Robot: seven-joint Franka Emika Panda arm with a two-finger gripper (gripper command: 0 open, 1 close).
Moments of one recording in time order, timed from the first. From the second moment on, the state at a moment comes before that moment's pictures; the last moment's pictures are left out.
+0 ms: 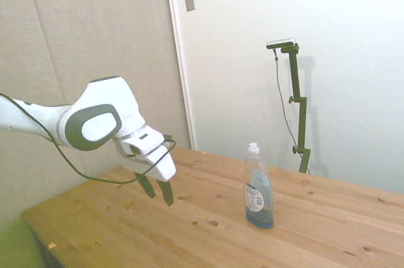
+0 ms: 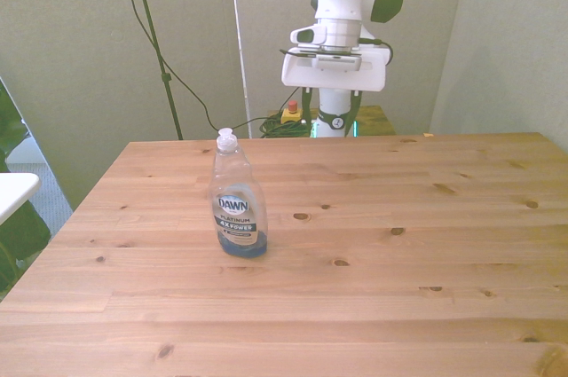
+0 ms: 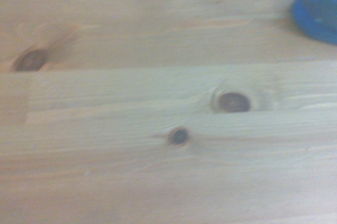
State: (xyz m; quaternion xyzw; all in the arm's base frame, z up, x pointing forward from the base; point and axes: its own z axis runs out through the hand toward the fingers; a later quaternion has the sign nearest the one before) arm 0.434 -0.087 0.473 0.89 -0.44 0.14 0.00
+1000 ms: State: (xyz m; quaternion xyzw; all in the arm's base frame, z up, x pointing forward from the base) arm 0.534 -0.182 0.479 0.84 -0.49 0.22 0.06
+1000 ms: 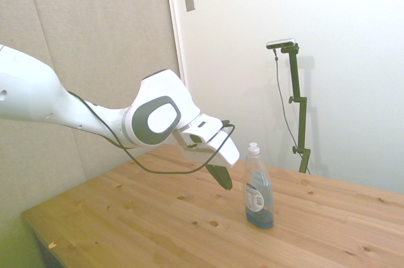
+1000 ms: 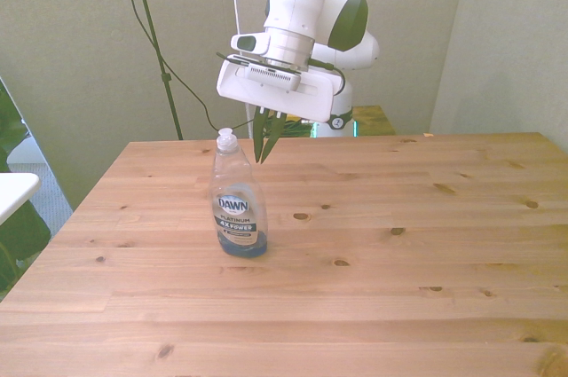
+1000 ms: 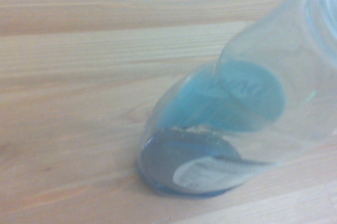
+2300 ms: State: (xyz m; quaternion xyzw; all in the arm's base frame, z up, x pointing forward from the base) arm 0.670 -0.266 0.469 0.75 -0.55 0.36 0.06
